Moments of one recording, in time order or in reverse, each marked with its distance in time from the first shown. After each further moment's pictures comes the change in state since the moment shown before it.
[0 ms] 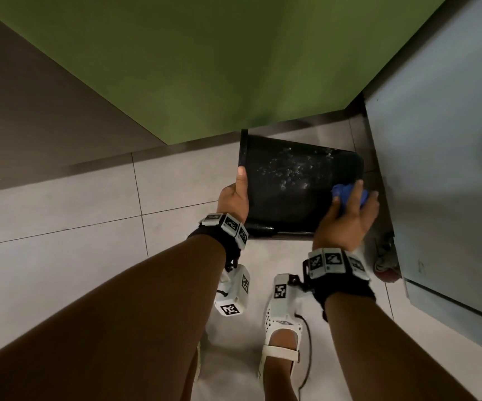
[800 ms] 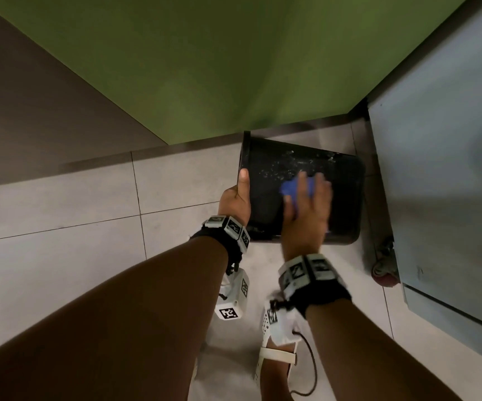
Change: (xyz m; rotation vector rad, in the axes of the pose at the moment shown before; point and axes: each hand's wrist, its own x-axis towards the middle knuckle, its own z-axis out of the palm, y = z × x) left_hand 0.005 -0.003 0.000 -0.065 0.023 0.003; right_hand -0.031 -0.038 0.023 -0.106 -0.180 -0.358
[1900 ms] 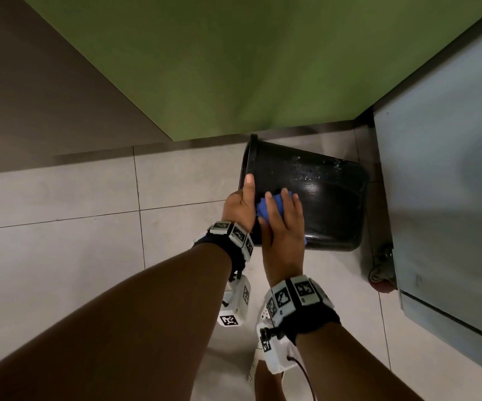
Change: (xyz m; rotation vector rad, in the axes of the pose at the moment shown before) left_hand 0.006 -0.016 0.003 -0.227 -0.014 0.011; right_hand -0.038 -0.013 0.013 -0.012 -0.189 -0.232
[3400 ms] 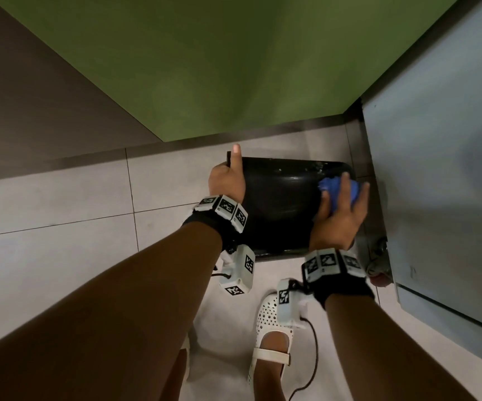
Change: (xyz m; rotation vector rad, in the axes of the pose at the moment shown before) left_hand 0.025 0.031 0.004 0.236 0.209 0.105; right_hand 0.035 0.066 -0.045 0.242 0.361 0.401
